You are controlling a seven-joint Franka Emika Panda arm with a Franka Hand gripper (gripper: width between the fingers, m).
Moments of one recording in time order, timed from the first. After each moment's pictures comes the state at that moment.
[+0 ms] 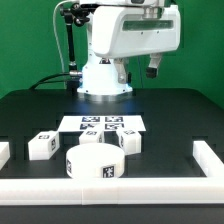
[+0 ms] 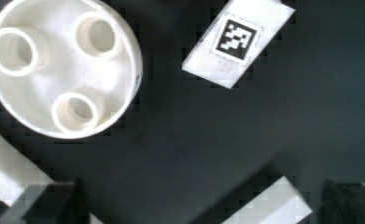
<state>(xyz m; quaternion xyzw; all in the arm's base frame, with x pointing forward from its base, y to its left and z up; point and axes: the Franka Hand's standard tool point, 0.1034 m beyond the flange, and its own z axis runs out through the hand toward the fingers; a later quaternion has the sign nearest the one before) 0.527 0.031 0.146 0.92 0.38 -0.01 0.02</state>
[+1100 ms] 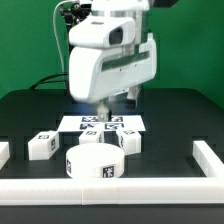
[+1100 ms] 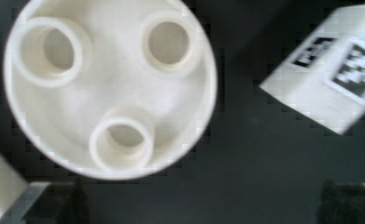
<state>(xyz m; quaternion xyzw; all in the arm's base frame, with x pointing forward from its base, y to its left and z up) 0.563 -0.010 0.081 0.90 0.43 -0.02 -0.01</state>
